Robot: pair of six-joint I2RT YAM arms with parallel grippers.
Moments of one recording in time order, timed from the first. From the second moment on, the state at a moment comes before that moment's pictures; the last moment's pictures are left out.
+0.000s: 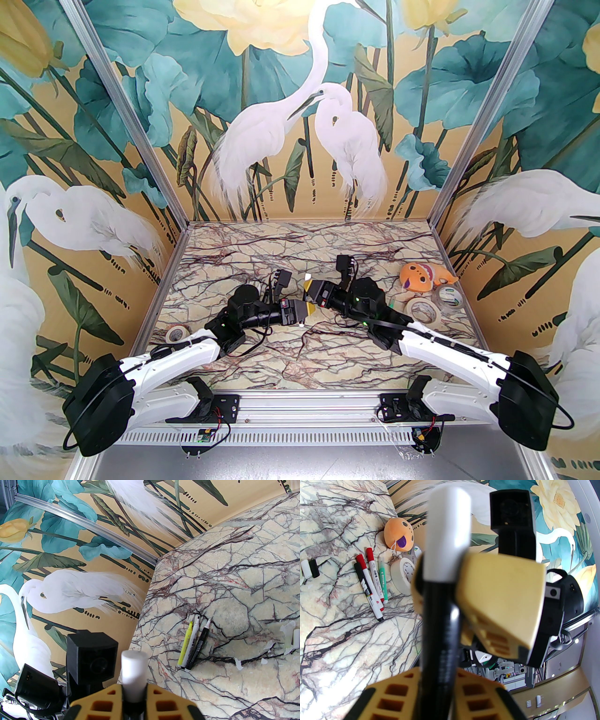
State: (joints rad) left arm -0.74 1.17 0.55 0.44 0.59 -0.98; right arm 0.81 1.16 0.67 0.32 -0.13 1.00
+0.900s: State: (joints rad) left arm -0.80 1.18 0.54 0.25 0.63 -0.66; right arm 0.72 1.13 0.85 -0.15 -0.29 0.91
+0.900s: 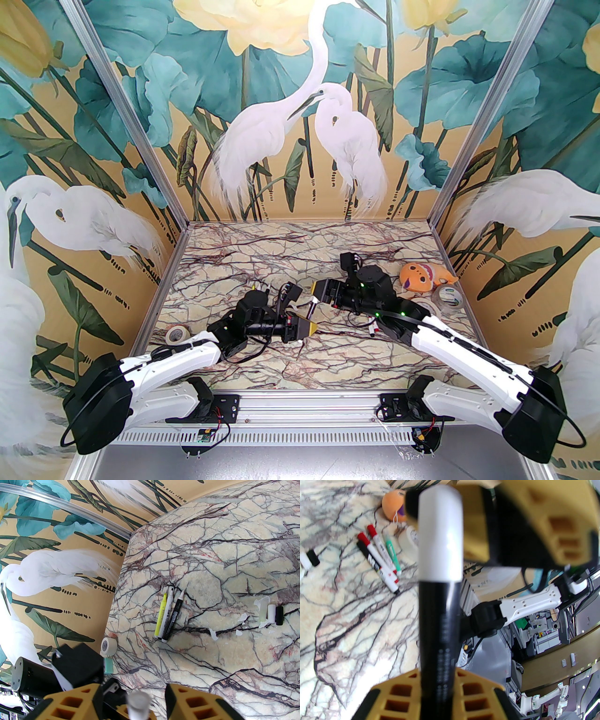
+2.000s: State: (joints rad) left arm -0.80 1.21 0.55 0.29 0.63 -0.69; right arm 0.72 1.20 0.85 -0.17 -0.33 0.88
